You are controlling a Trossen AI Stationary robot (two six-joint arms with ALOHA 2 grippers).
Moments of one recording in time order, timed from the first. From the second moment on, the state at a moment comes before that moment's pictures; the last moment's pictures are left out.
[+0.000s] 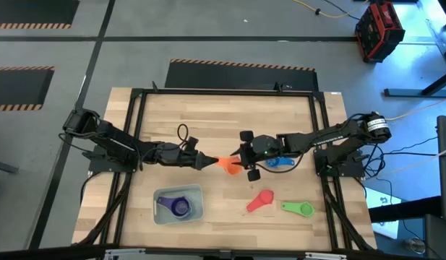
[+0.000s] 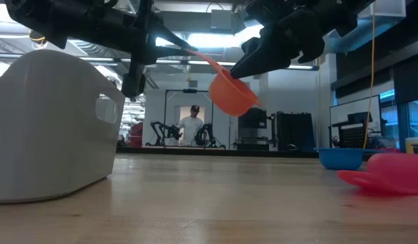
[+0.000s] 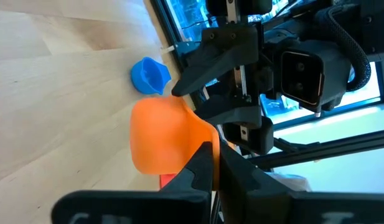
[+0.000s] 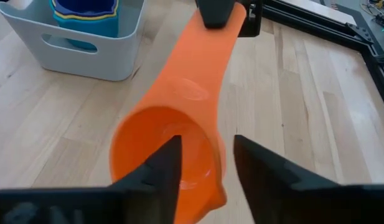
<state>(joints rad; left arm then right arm) -0.19 1.42 0.52 0.75 -0.27 -1.22 0.10 1.51 0.86 0.06 0.05 -0.25</state>
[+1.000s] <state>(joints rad) -0.28 1.35 0.52 0.87 -0.22 -1.33 0.10 1.10 0.86 -0.28 0.06 -0.27</state>
